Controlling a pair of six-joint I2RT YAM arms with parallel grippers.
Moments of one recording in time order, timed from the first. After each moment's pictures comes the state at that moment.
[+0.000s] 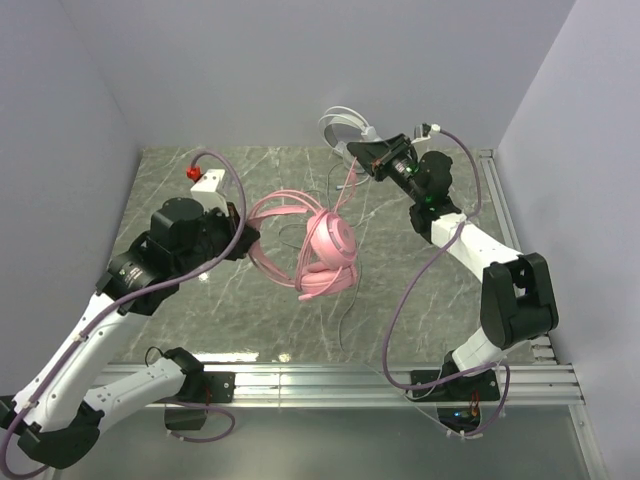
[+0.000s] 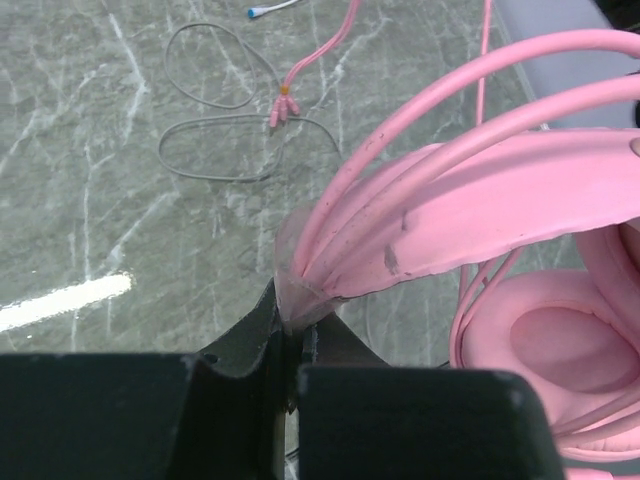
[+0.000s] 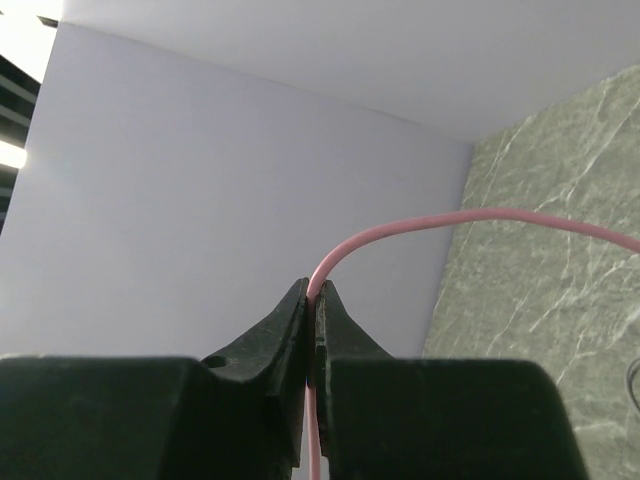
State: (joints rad) left arm -0.61 0.89 1.21 -0.72 -0.02 -0.46; right arm 0.29 1.58 1.07 0.68 -0.39 1.36
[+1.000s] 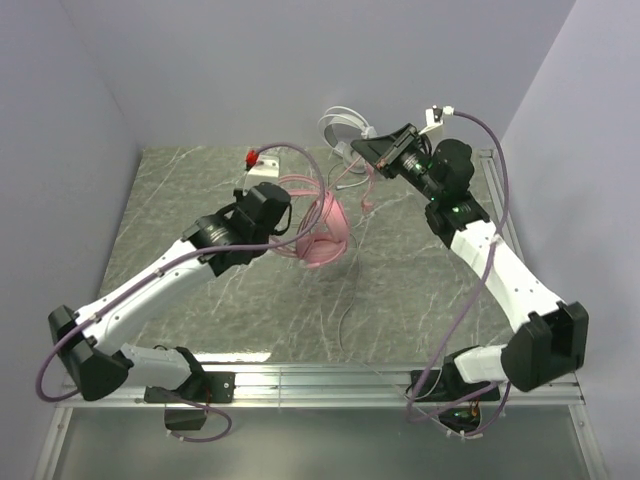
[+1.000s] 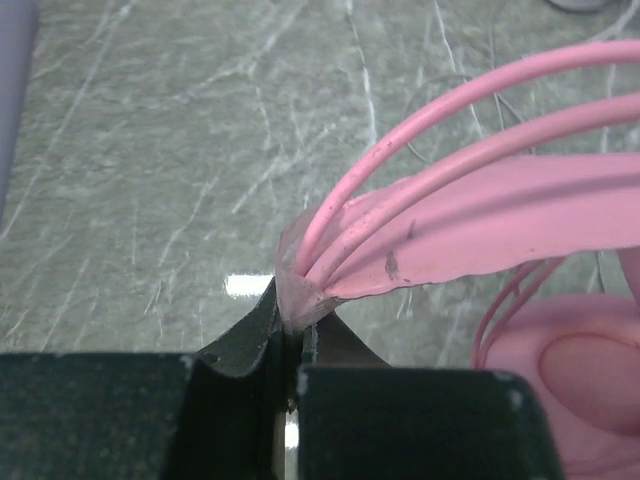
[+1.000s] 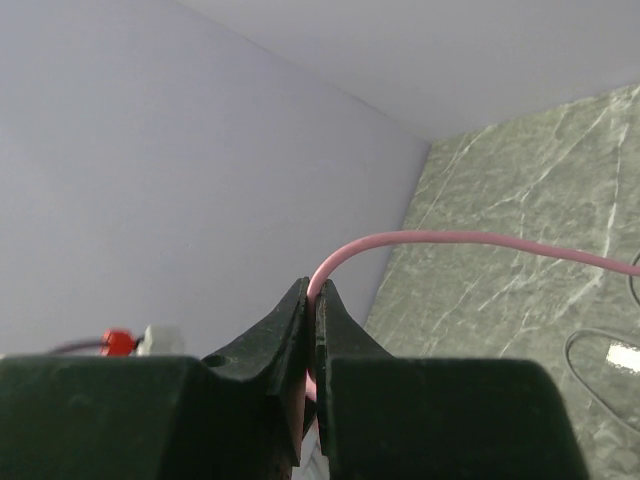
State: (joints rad) left arm -0.81 1.26 1.31 -0.70 -0.74 -0.36; right arm 0.33 1.36 1.21 0.25 -0.36 1.08
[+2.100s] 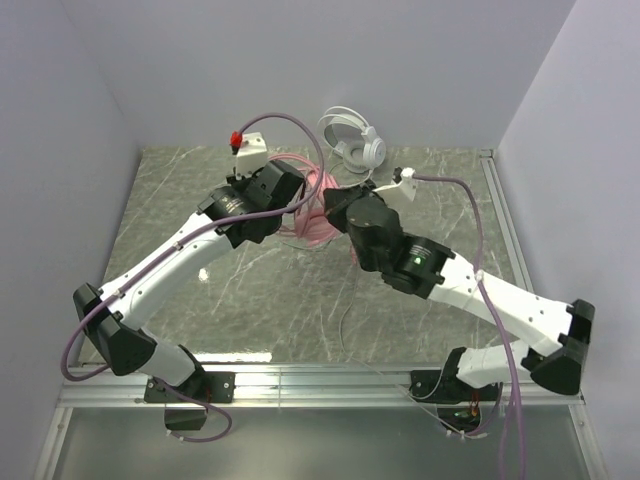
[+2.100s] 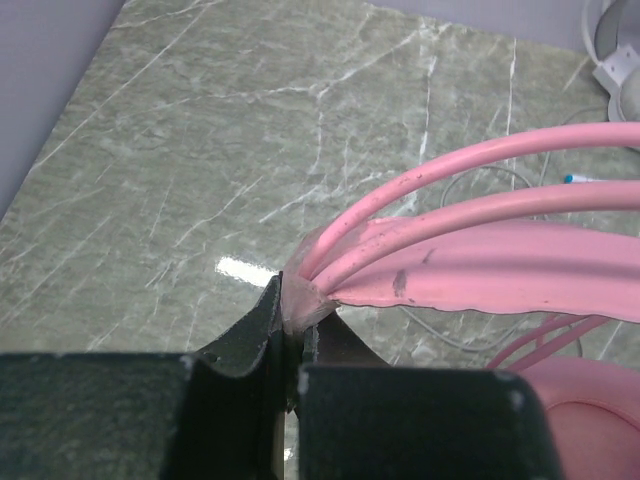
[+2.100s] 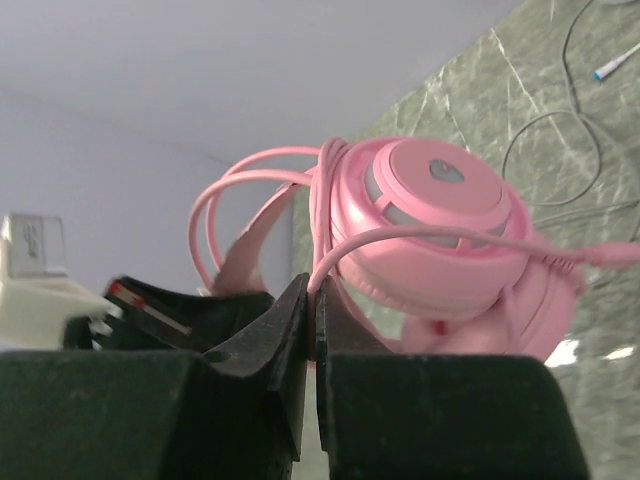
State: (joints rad) left arm -0.77 1.47 1.59 -0.92 -0.95 -0.68; right arm 1.01 1.24 1.23 -0.20 0.77 1.08
